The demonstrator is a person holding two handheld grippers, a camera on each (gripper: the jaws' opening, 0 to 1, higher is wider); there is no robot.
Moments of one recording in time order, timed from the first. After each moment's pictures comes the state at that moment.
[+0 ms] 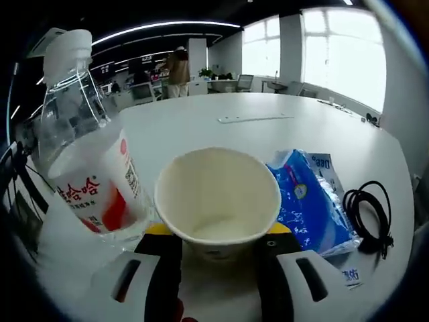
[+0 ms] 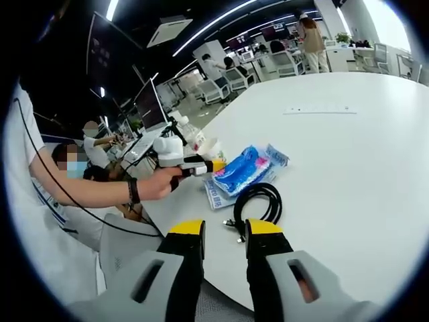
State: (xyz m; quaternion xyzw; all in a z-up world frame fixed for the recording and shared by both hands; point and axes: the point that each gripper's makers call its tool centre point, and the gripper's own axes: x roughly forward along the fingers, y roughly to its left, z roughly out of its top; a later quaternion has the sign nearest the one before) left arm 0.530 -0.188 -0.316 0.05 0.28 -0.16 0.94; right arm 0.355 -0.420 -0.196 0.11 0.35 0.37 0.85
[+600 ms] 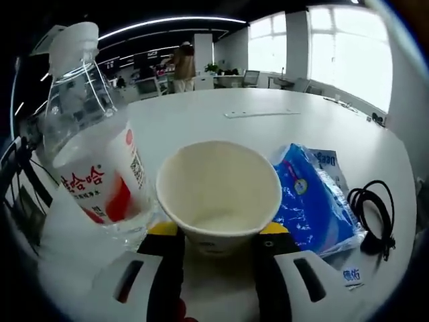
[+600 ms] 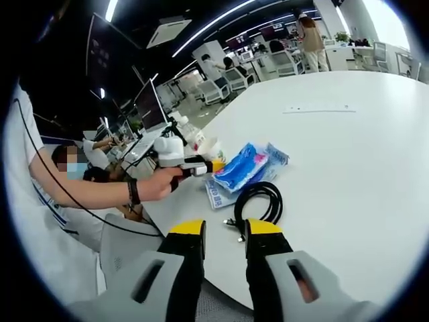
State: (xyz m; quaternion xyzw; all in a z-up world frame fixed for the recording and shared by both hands) left arm 0.528 -0.182 -0.320 0.05 0.30 -0.14 0.94; right arm 0.354 -0.420 -0.198 0.12 0.36 0.37 0.85
